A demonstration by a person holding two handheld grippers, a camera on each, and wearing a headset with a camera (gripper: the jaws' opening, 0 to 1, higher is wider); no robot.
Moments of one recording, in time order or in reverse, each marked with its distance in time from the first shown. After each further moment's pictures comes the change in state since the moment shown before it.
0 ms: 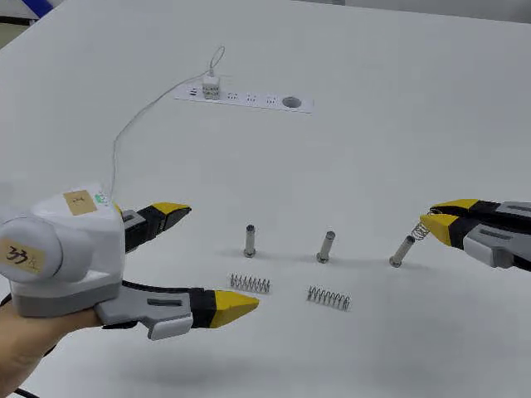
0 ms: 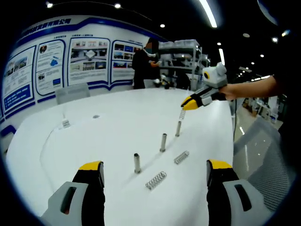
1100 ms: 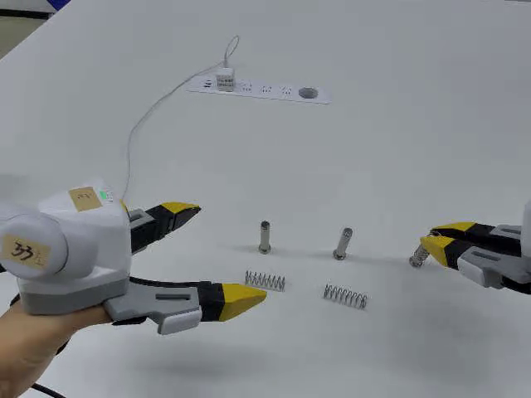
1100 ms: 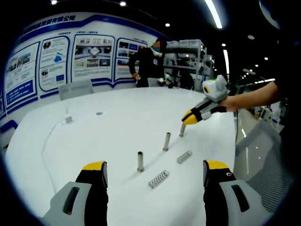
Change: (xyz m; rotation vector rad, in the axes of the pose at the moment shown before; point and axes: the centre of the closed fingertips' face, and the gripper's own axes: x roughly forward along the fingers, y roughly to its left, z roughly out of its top) left arm -0.001 0.007 0.000 -0.030 0.010 0.025; right arm 0.032 0.008 -0.044 0.049 0.075 0.009
